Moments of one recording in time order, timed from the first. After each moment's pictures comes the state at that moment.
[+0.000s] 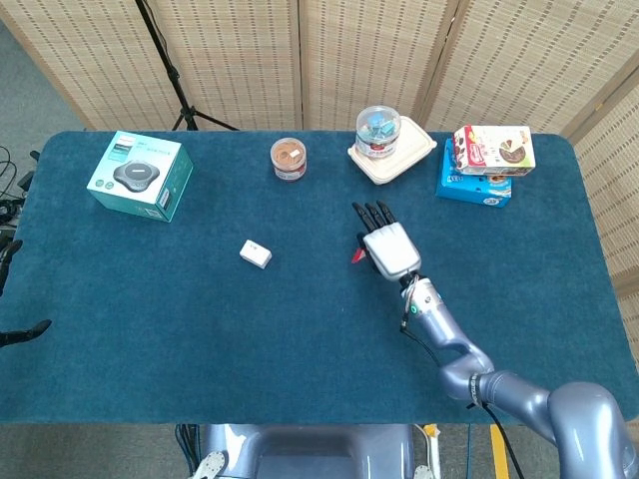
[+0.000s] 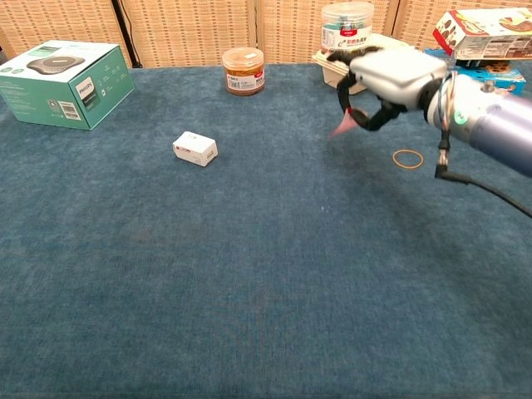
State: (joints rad) left arm -0.16 -0.86 -0.12 -1.91 1.26 1.38 0.05; right arm 0.85 -1.76 0.27 -0.96 -1.35 0.95 -0.24
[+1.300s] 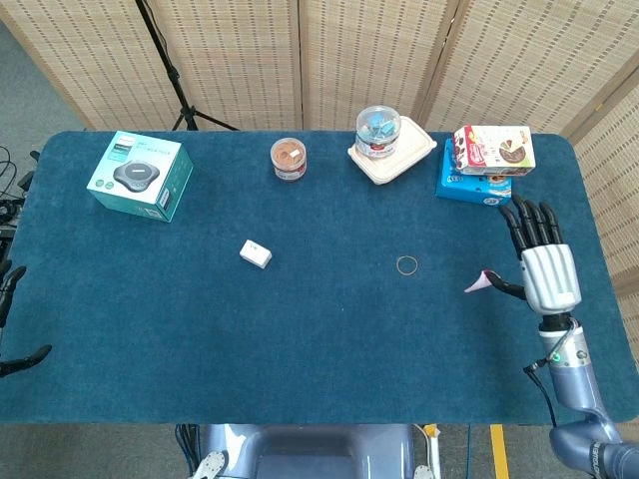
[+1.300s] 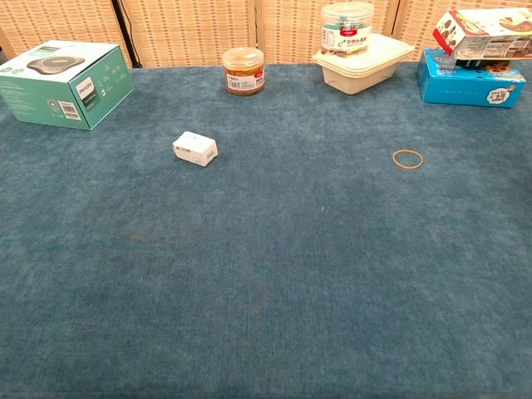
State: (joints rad) left arm -0.07 -0.92 -0.04 -1.89 1.42 1.51 0.11; right arm 0.40 -1.36 0.16 -1.24 -1.47 1.52 0.08
